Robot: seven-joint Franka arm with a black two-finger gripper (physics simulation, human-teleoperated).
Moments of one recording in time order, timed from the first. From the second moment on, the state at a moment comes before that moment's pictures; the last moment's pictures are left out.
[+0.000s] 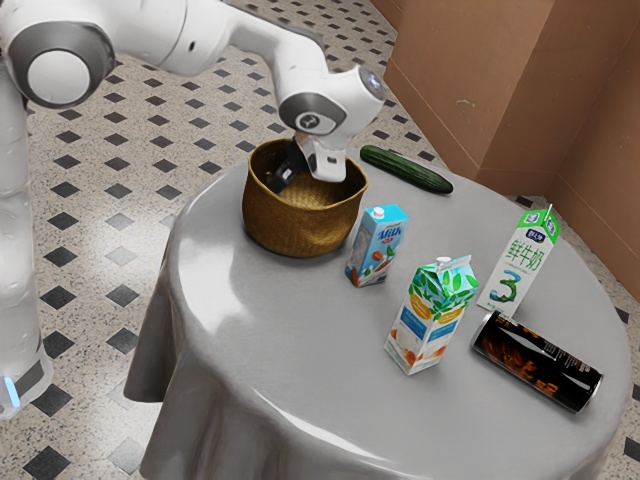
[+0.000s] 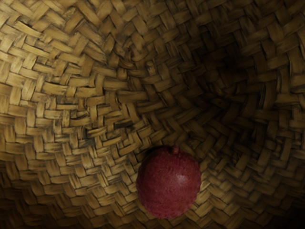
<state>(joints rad) 0.09 0.03 0.09 -1.95 0.39 1.72 0.70</state>
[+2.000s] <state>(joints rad) 0.09 0.10 0.11 -1.95 0.26 1.75 0.73</state>
